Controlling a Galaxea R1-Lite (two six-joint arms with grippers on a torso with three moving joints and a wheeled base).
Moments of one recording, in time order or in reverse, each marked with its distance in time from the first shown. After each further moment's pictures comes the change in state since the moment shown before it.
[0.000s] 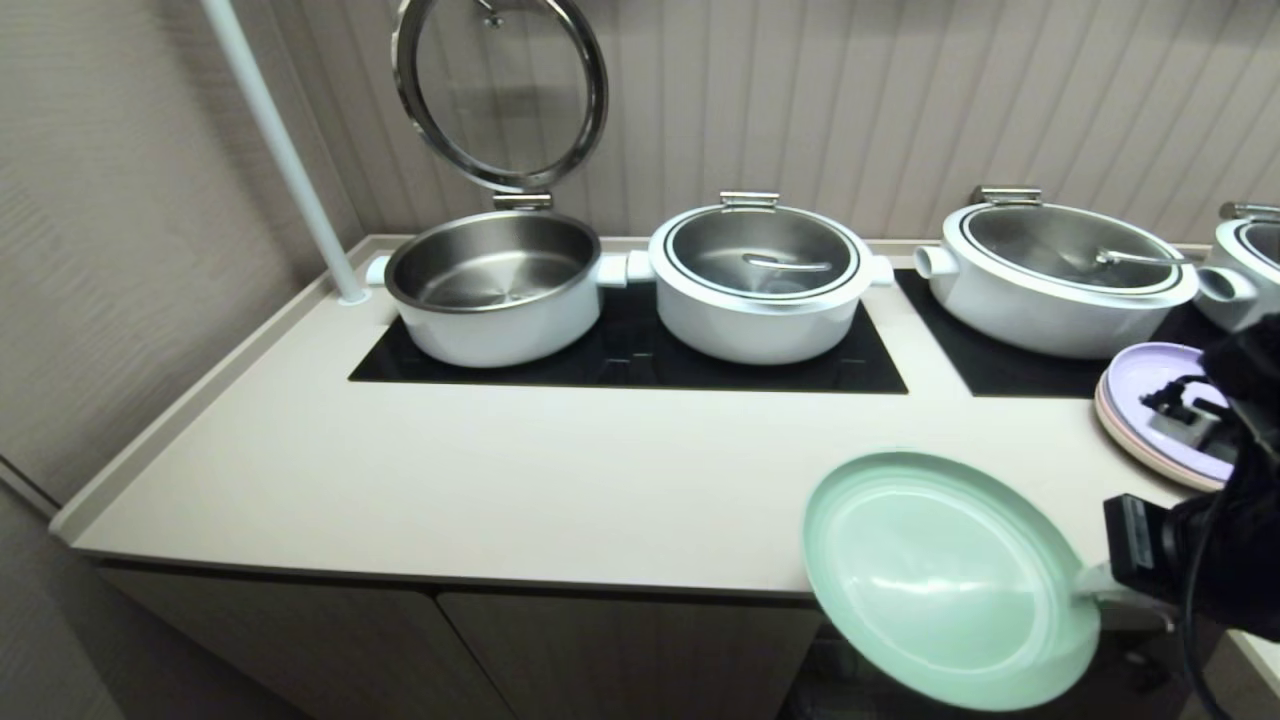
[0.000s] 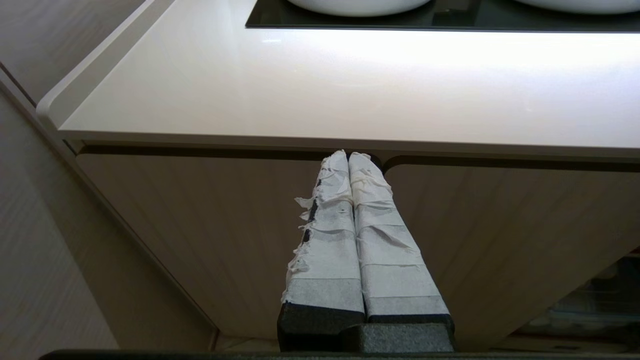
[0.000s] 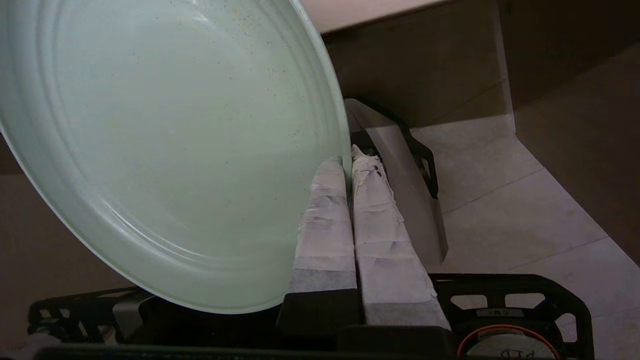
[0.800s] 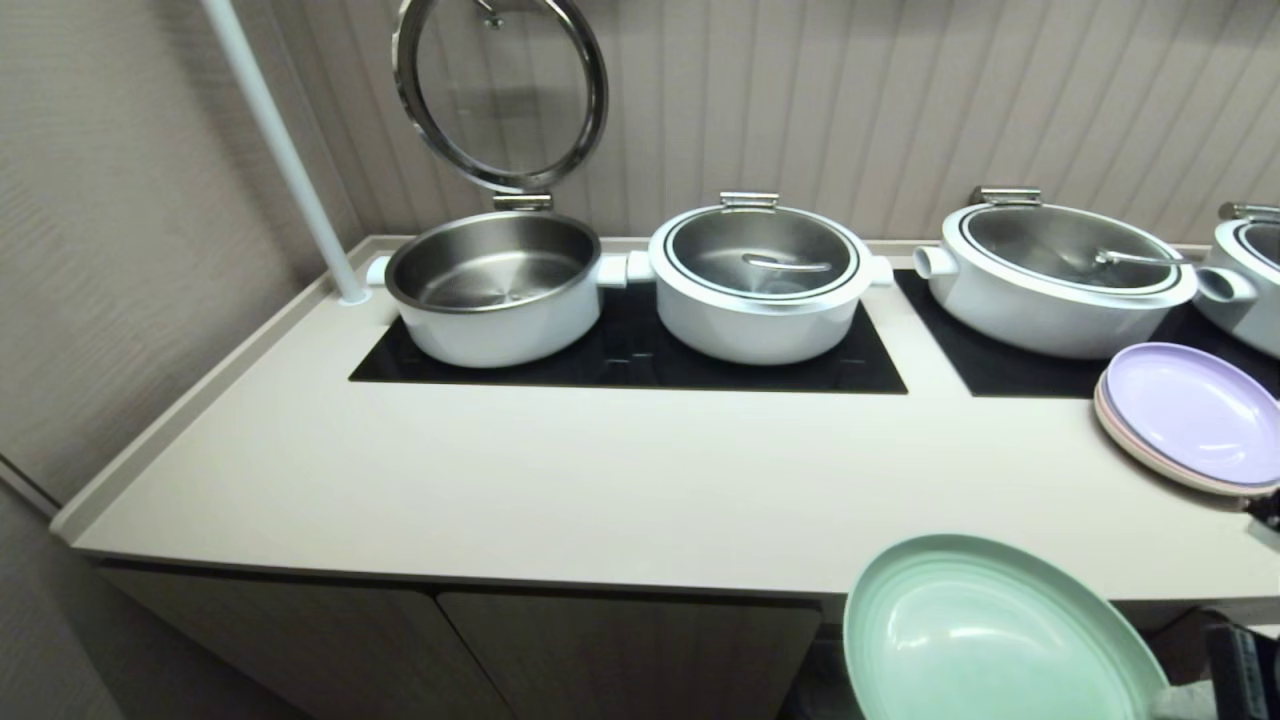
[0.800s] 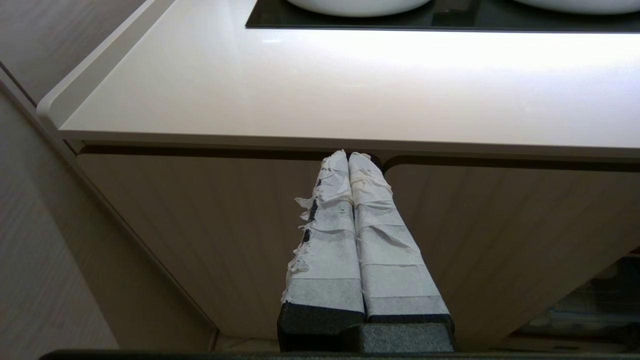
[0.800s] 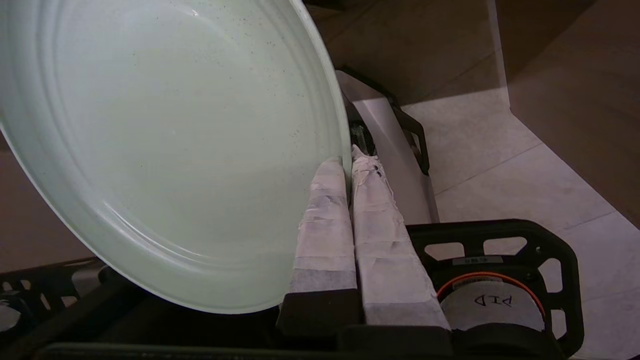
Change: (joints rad) left arm 0.000 0.000 0.000 0.000 0.000 0.000; right arm 0.000 -0.232 0.252 -0.005 0.003 0.007
